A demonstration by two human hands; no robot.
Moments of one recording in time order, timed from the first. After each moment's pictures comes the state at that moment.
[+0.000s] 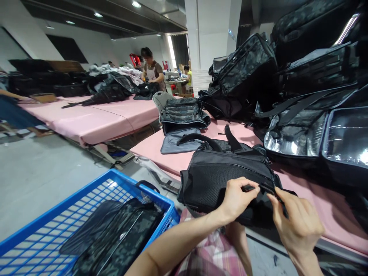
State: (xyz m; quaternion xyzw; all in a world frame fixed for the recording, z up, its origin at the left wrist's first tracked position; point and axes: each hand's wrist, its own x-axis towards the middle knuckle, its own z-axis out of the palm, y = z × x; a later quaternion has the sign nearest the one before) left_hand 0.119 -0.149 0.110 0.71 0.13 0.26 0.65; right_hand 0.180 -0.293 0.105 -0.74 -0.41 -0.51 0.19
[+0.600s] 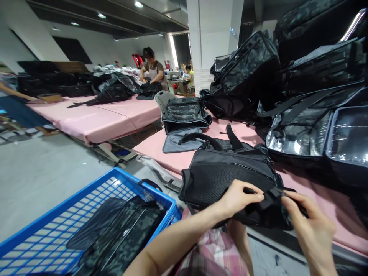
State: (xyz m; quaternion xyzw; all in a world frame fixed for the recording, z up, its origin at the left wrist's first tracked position) left_hand 0.119 -0.141 0.103 0.69 0.09 0.10 0.71; right_hand 0.188 -0.307 0.102 -0.78 -0.36 -0.31 0.40
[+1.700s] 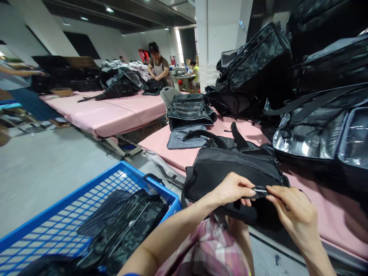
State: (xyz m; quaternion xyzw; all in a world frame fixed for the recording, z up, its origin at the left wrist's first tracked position) left_hand 0.111 -0.104 0.114 0.63 0.09 -0.02 0.77; right_hand 0.206 -0.286 0.100 -0.72 -0.54 -0.29 0.32
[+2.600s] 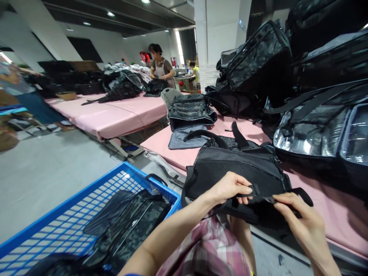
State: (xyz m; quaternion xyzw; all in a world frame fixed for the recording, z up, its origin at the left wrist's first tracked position) left_hand 0.110 -0.102 0.109 0.60 0.09 -0.03 0.80; right_hand 0.198 -0.300 0.092 -0.74 -0.49 -0.16 0.44
